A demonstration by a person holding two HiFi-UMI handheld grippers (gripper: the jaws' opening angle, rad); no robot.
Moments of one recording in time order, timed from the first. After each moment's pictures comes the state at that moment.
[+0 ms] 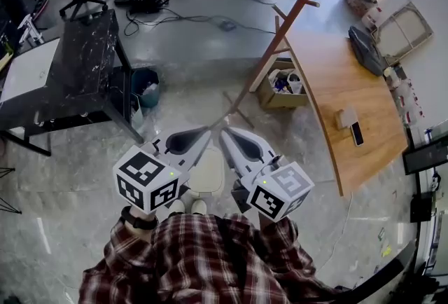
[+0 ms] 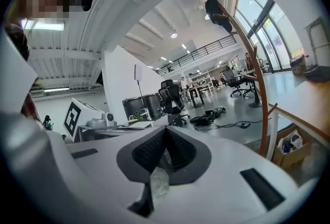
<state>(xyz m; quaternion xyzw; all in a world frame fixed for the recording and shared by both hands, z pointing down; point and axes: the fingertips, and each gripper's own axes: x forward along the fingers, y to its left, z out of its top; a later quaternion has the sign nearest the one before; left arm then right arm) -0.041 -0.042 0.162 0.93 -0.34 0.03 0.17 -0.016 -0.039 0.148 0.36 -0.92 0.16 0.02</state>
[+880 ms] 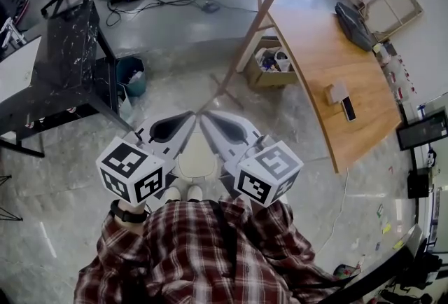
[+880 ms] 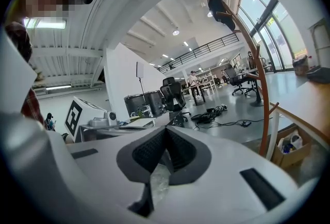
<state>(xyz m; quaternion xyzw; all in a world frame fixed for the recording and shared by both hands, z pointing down) -0.034 -0.033 0.167 0.93 -0.33 0.02 0.18 -0.019 -0.028 0.154 0.35 -0.92 0.16 0.04</state>
